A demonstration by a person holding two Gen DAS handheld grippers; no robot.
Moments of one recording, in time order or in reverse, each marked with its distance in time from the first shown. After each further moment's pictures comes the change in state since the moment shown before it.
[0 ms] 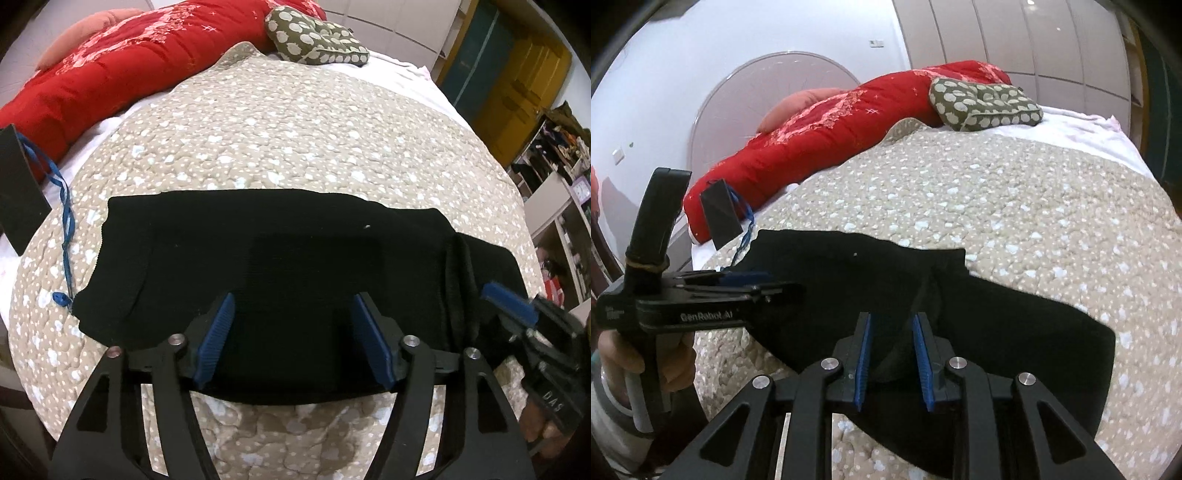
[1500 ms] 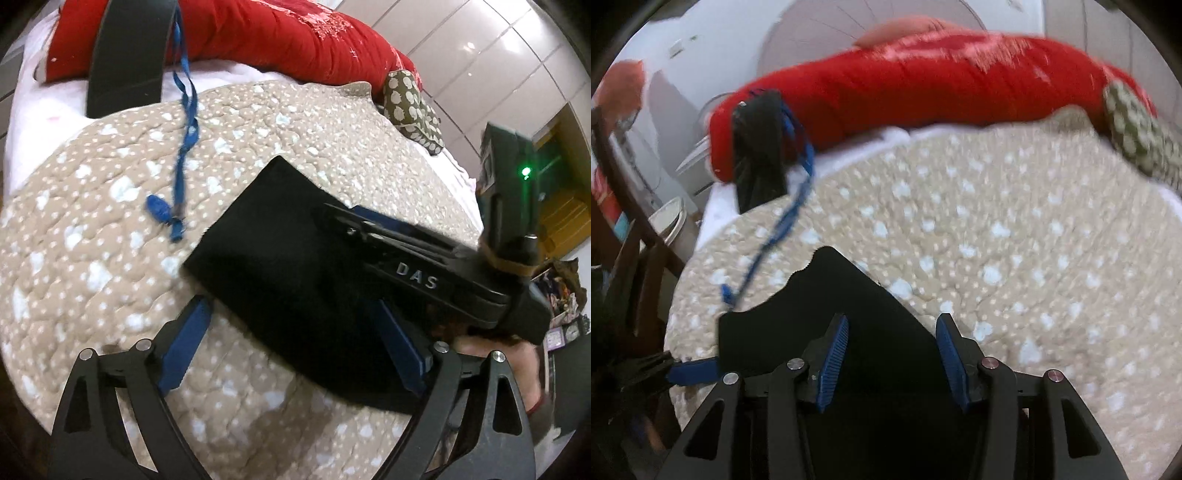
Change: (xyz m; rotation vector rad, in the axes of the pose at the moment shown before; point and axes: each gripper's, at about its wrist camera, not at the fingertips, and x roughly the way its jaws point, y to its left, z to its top) left arm -0.011 0.114 -0.042 -0.508 -0.136 -0.094; right arm 0.201 0.131 0.097 -0.347 0.254 0.211
